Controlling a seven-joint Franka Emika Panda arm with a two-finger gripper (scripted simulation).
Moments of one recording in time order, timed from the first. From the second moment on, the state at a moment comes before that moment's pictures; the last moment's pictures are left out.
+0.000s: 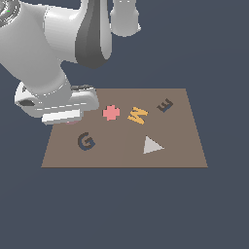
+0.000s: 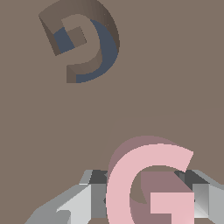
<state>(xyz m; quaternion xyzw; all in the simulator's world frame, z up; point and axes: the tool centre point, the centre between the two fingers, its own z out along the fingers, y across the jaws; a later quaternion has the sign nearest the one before) -0.020 -0.181 0.030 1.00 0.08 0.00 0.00</state>
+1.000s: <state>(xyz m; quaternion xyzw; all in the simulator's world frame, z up) -0.021 -0.177 0.033 1.00 0.04 0.00 0.00</state>
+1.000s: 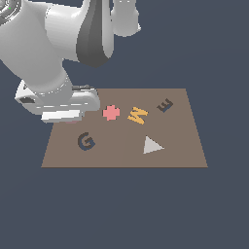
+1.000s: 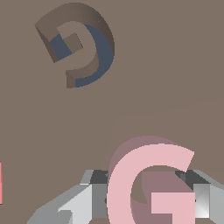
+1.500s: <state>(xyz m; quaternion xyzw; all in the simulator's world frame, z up) -0.023 -0.165 0.034 1.00 -0.06 0.00 0.00</state>
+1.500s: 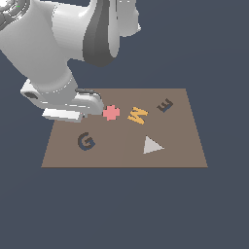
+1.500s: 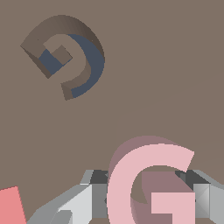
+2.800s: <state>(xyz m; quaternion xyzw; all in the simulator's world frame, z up) -0.005 -0.118 0.037 0.86 -0.51 0.00 0.00</state>
